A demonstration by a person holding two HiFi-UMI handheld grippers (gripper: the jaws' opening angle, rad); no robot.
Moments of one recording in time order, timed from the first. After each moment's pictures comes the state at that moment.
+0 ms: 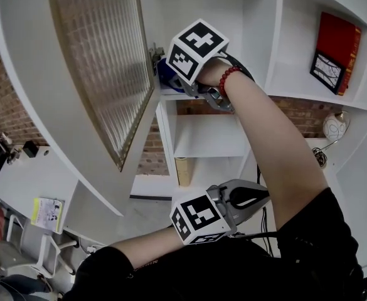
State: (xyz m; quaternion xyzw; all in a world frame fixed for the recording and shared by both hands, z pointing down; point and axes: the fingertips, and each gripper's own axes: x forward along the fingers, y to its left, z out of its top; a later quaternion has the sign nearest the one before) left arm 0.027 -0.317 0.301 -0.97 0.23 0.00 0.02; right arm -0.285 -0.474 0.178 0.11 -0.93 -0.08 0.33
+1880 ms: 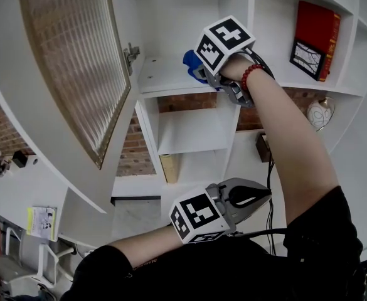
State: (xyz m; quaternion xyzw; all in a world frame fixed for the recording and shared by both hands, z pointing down) left arm 0.065 -0.301 0.306 -0.98 0.18 0.00 0.02; right arm -0.173 -0.538 0.178 0.24 -0.92 -0.01 0.32
